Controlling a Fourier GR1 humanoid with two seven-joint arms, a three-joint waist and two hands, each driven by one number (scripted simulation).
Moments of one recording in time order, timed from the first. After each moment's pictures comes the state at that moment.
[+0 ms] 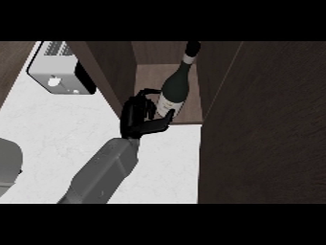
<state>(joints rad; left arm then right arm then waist) -0.65 0.00 -0.45 -0.64 0.83 0.30 -0.69 0.09 -0.06 -0.08 -2.27 -0.24 0.30 0.31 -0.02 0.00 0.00</state>
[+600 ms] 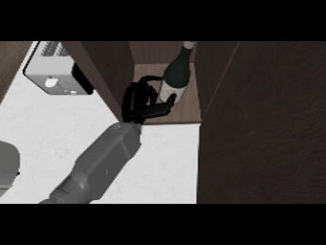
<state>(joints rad) -0.82 0.00 -0.46 -0.46 0.98 0.27 -0.70 0.08 -0.05 -0.07 -2.25 -0.24 0.31 0.31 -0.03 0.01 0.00</state>
